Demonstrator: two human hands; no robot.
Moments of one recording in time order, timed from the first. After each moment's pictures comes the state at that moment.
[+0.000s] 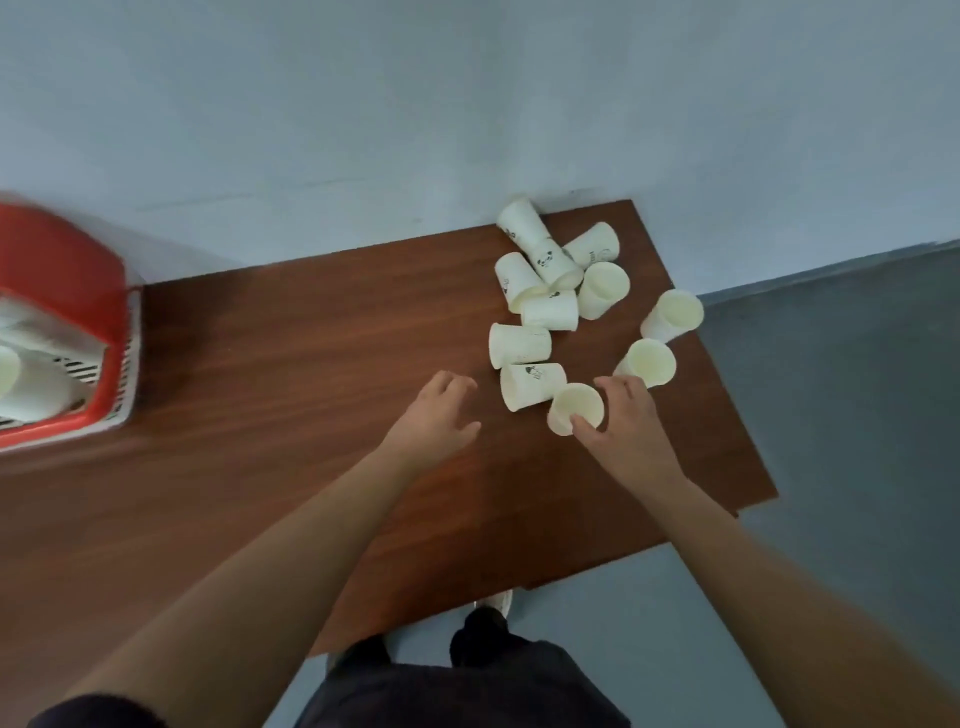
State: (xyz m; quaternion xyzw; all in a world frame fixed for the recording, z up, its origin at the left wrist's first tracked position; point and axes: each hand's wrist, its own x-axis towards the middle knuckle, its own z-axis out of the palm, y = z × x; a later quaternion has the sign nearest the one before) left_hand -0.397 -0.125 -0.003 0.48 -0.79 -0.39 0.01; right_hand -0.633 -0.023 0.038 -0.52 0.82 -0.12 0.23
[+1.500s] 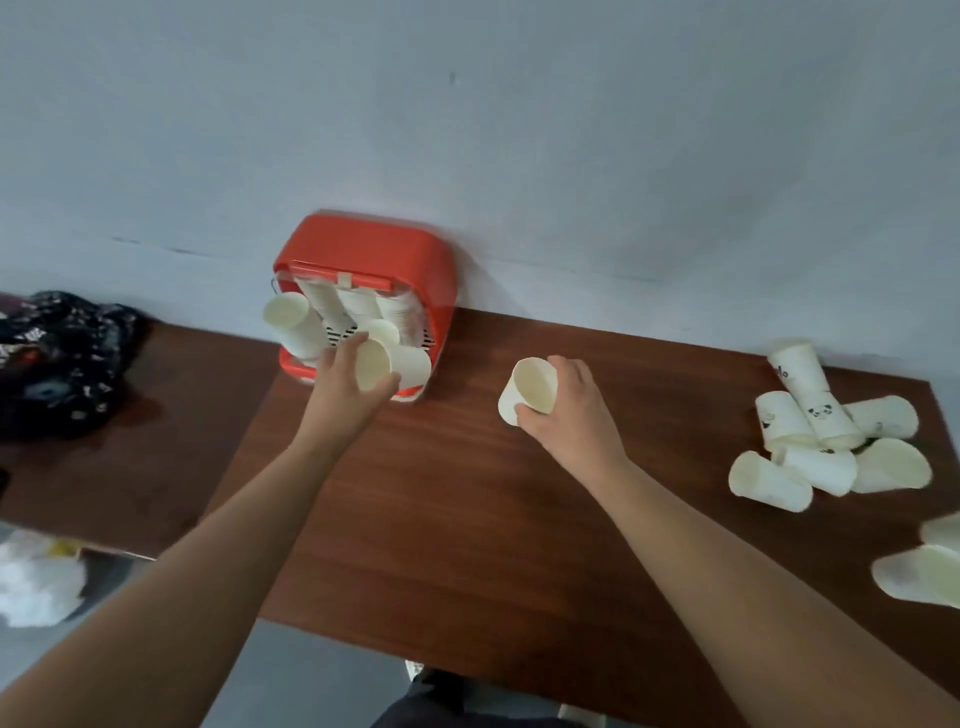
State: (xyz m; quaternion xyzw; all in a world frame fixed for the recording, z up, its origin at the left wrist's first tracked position) left_hand -0.029 -0.131 0.103 0.77 -0.50 -0.25 0.30; right_hand -0.301 -0.164 0.096 -0.71 0.62 -0.19 0.26
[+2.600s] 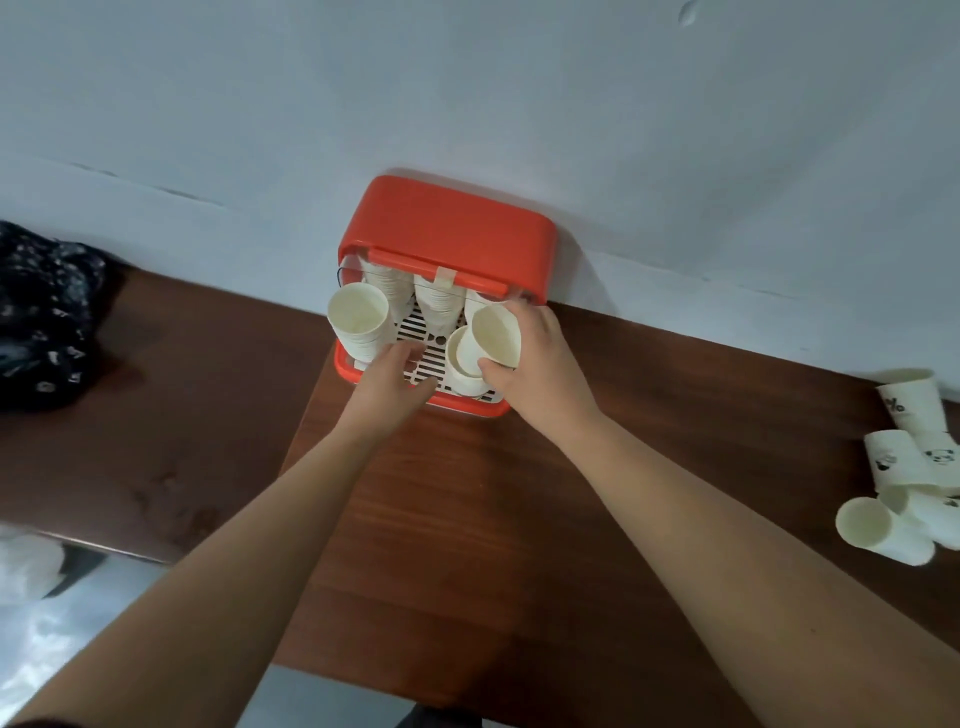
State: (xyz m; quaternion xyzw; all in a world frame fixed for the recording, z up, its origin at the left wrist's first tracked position) left_hand 0.117 -0.214 0.010 0.73 -0.54 -0.35 0.24; right_hand -0.076 -0.257 0.073 -0.75 0.56 -0.20 0.30
